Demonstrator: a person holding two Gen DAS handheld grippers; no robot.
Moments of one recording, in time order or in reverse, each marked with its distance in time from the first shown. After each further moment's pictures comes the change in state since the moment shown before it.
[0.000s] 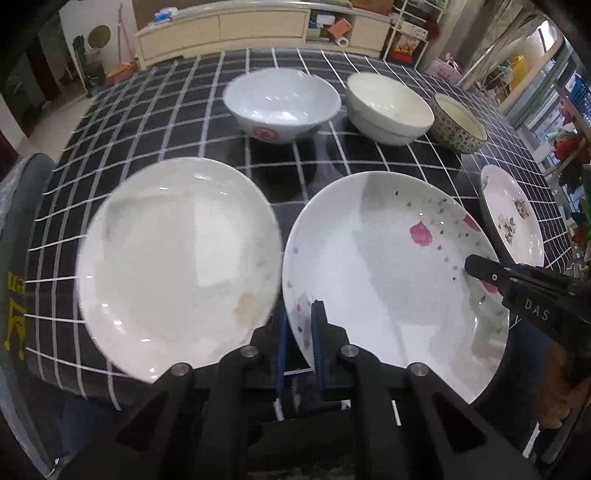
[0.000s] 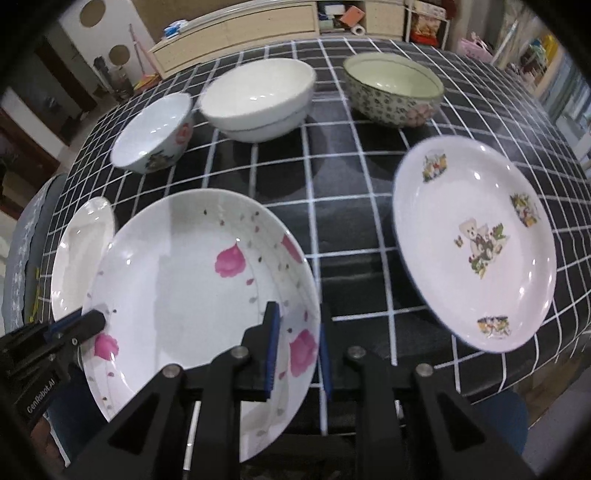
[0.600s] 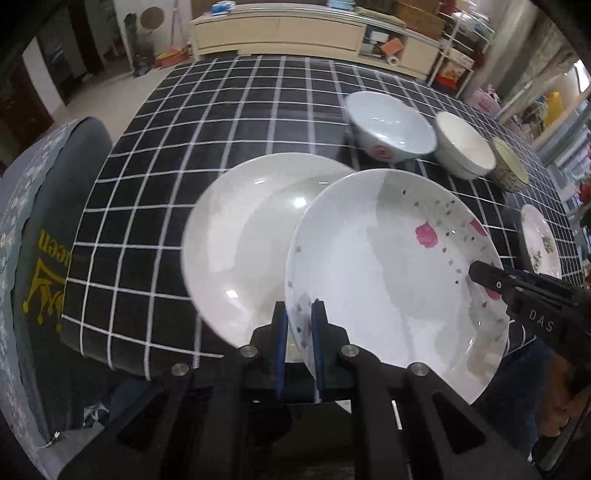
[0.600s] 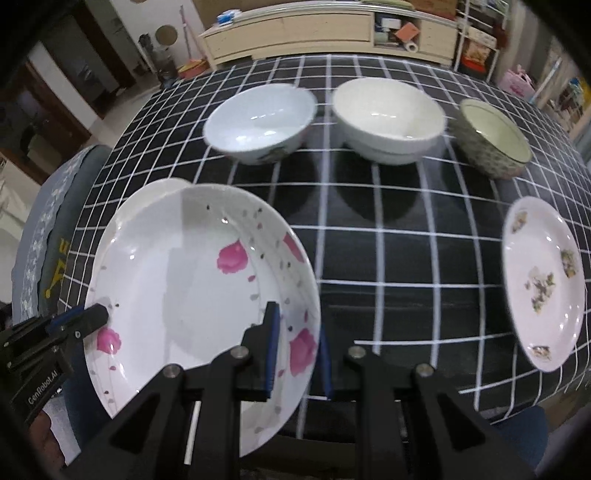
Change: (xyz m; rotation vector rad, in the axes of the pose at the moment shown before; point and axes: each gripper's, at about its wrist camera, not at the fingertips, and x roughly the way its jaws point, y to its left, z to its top) left arm -0.030 0.091 -0.014 -0.147 -0.022 0.078; right arm 0.011 0.094 0.024 -0.136 0.000 0.072
